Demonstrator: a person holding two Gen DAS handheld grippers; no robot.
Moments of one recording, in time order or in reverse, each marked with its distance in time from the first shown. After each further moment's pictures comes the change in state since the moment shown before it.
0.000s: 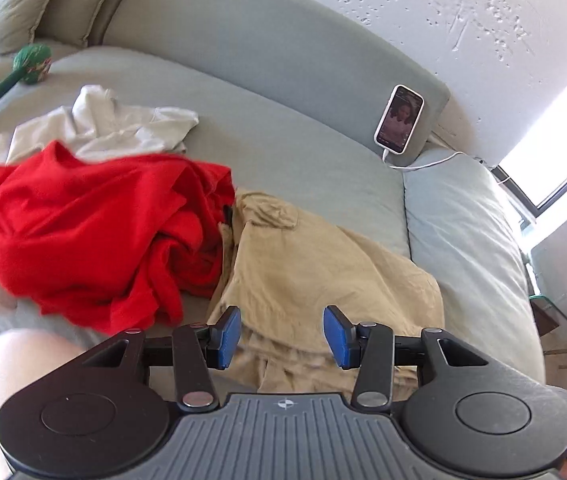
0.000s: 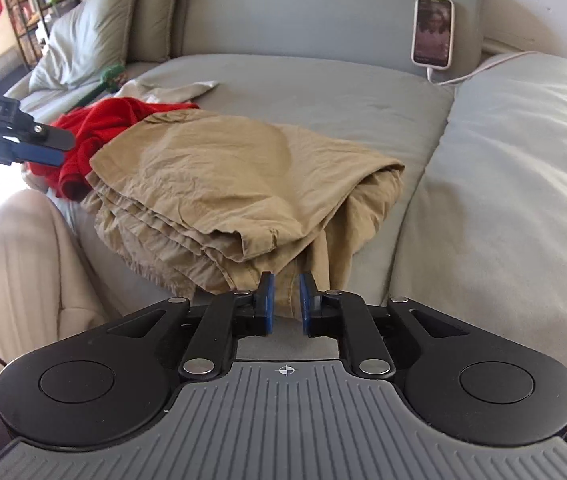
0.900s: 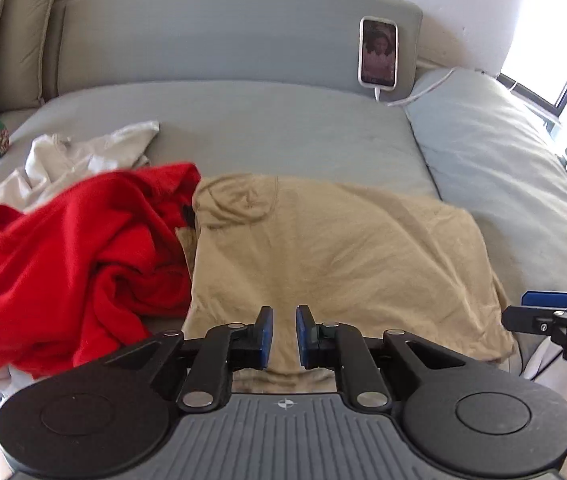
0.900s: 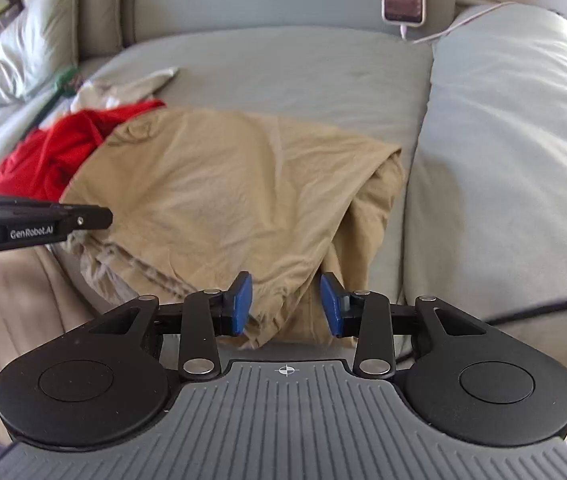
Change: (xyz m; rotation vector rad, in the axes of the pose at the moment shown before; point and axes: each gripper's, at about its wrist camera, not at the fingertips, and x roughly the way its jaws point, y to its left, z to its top) left arm 0.057 -0.041 -0.008 0.292 0.051 0.138; right arm 0.025 0.010 0.039 0.137 0.108 -0.076
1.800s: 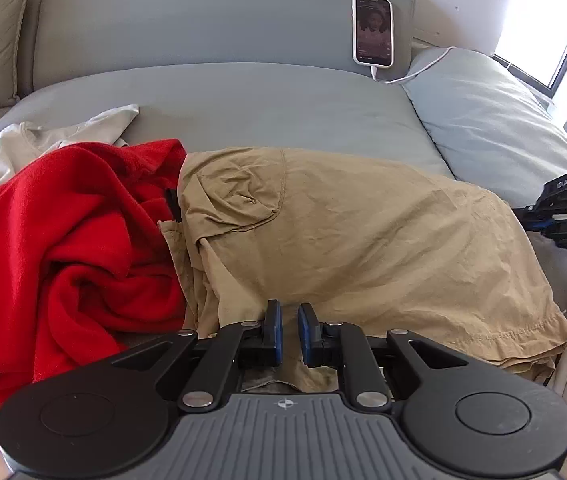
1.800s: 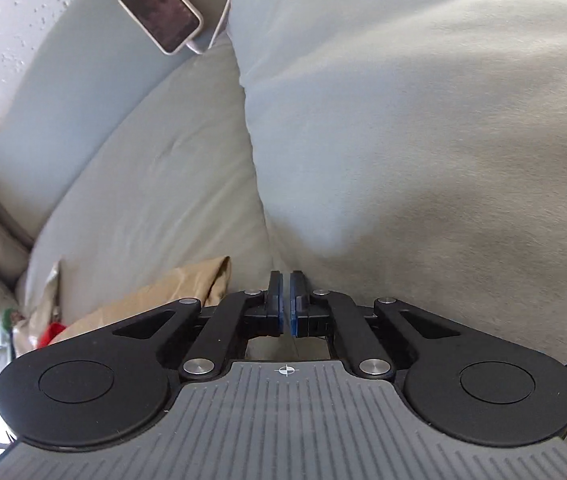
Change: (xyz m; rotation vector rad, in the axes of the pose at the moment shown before) left arm 0.049 0.008 -0.014 0.054 0.024 -0.035; right arm 0.093 -0.152 0.031 0.740 -0.046 0.044
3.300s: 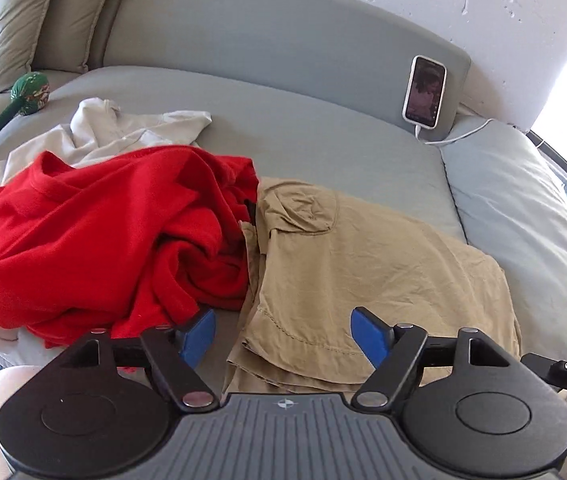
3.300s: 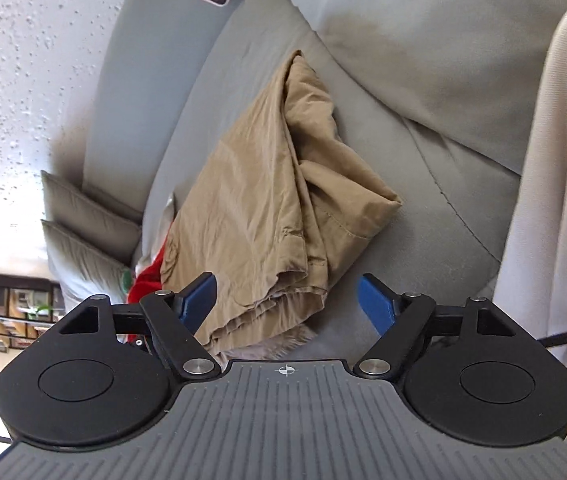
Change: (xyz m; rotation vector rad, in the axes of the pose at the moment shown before) left arm -0.048 0.033 -0.003 -0.244 -0.053 0.029; right arm -0.074 -0.007 -0.162 0.209 0.093 0.300
